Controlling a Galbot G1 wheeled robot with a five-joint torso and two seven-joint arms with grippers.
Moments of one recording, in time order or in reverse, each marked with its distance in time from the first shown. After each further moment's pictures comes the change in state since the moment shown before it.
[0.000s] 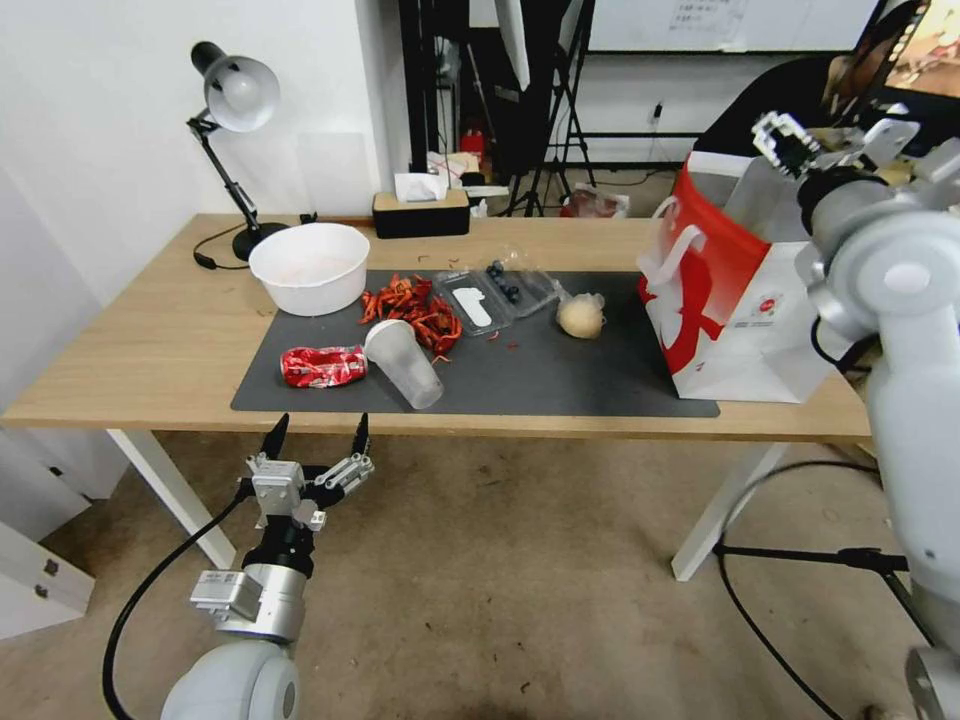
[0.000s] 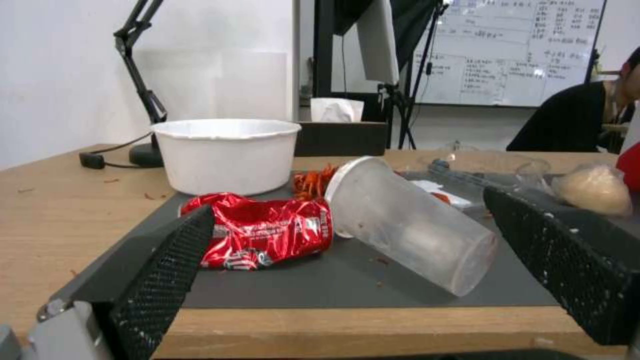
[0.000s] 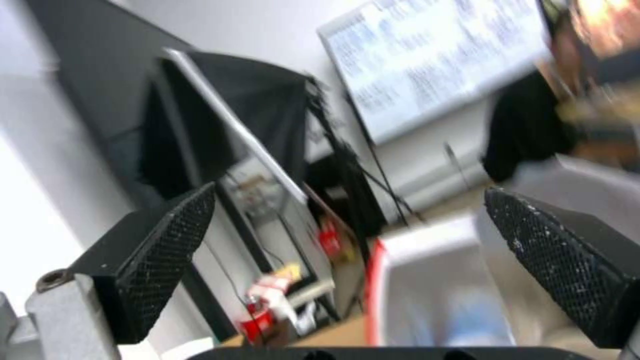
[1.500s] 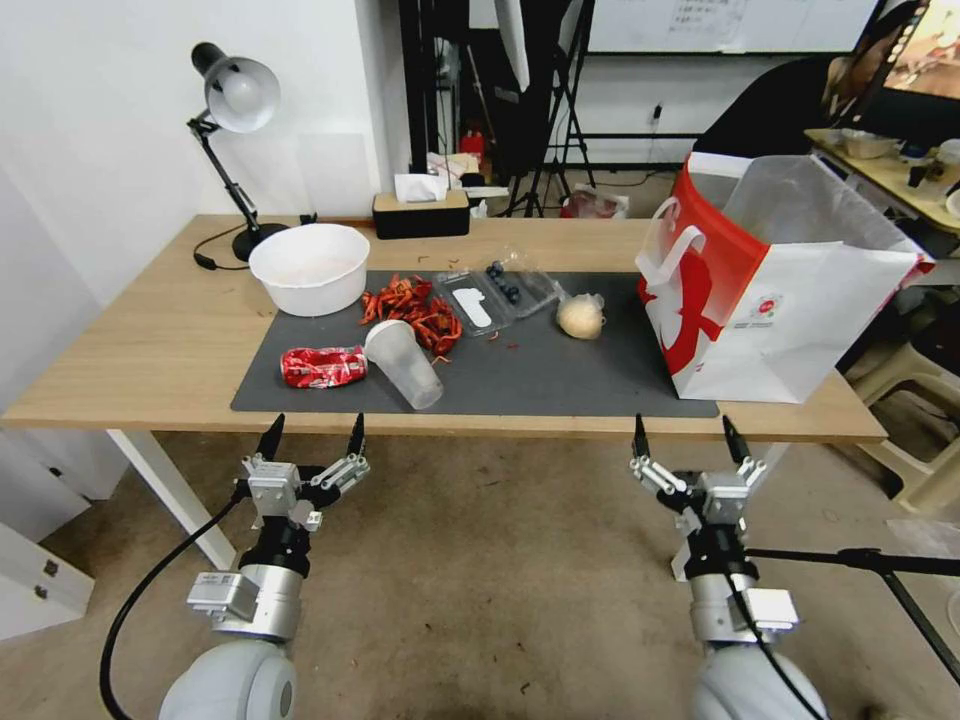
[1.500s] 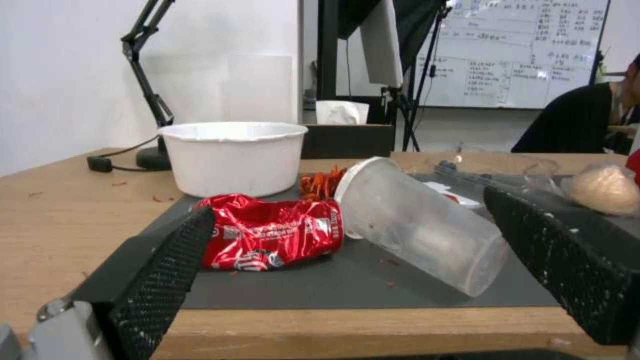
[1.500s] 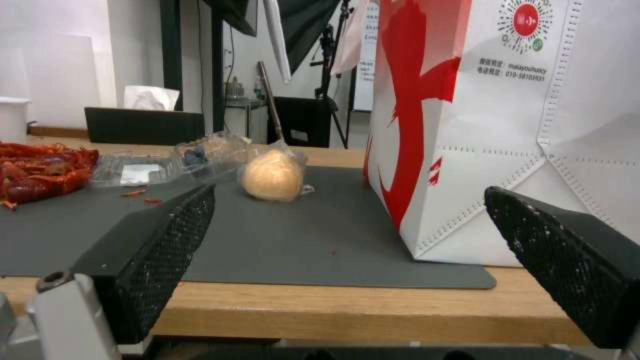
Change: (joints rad) left arm -0.004 0.015 -0.012 0.017 -0.011 -0.025 -0.005; right arm -1.044 0.197 -0.146 0.059 -1.075 0.643 -0.227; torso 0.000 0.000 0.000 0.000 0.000
